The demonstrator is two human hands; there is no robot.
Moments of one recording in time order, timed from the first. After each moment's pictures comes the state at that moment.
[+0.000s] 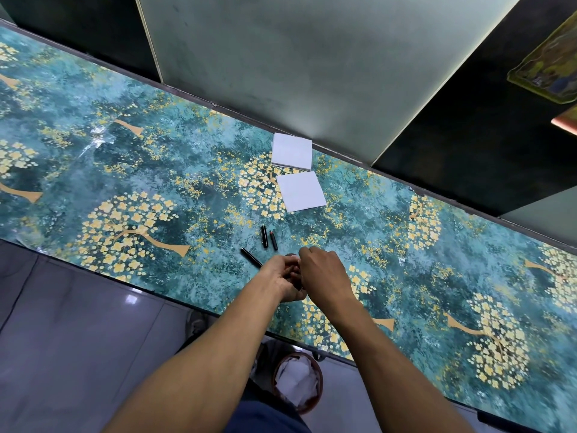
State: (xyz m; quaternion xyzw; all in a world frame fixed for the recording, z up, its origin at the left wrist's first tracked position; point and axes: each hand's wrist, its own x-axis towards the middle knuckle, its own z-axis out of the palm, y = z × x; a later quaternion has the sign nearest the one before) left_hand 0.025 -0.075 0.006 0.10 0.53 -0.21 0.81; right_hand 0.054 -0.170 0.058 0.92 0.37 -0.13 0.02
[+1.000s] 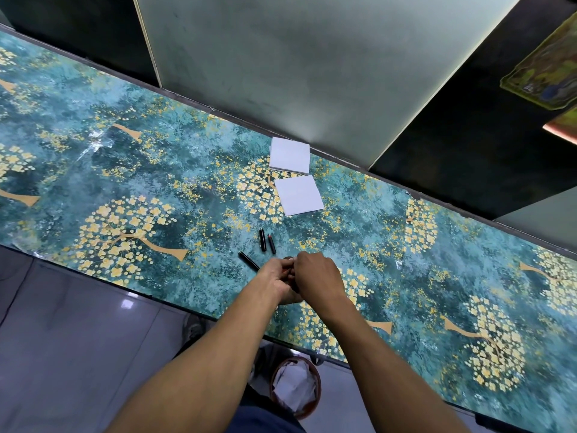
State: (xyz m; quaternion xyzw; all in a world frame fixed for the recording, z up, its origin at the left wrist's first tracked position) left_hand 0.026 -0.075 0.010 0.06 0.53 -0.20 0.82; right_hand 0.055 -0.159 0.057 0.93 0.33 -0.17 0.05
